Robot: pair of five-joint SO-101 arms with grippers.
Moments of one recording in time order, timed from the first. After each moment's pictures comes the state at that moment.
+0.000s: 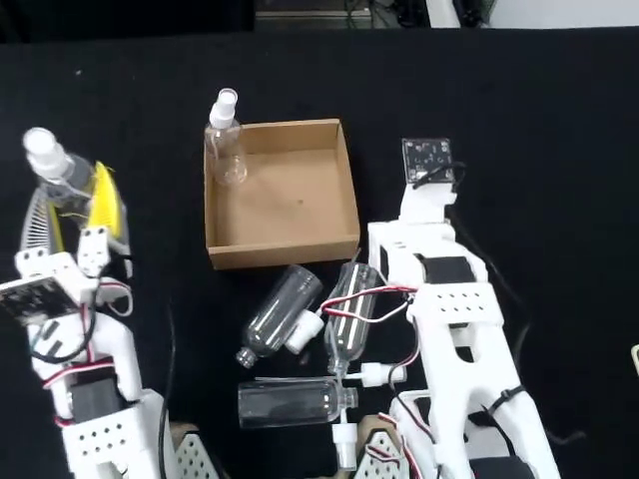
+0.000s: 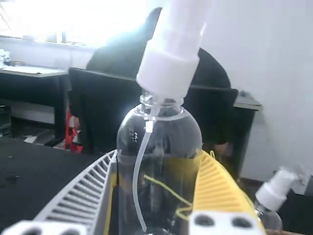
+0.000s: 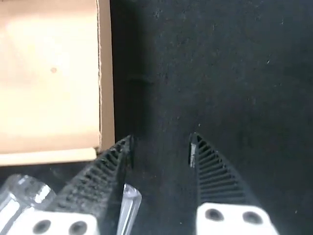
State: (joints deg) left arm -22.2 -101.6 91.4 5.7 3.9; right arm -3.1 -35.8 59.8 38.4 -1.1
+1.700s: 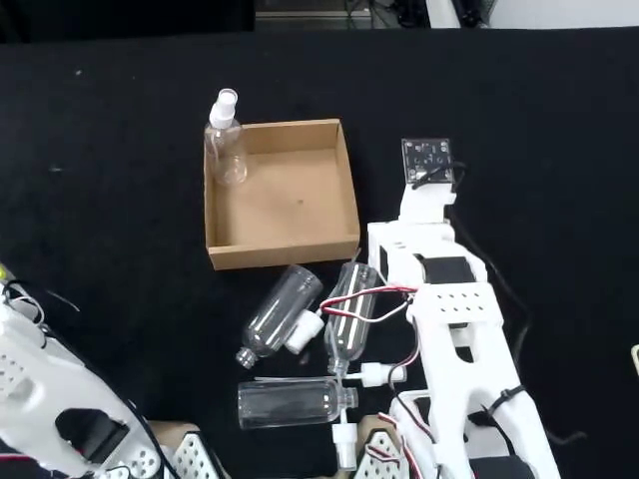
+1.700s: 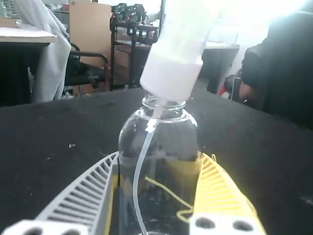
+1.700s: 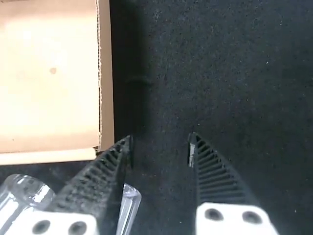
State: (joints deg) left arm -58.2 25.9 69.5 -90.9 3.9; right arm -3.2 -35.8 59.9 38.4 -1.1
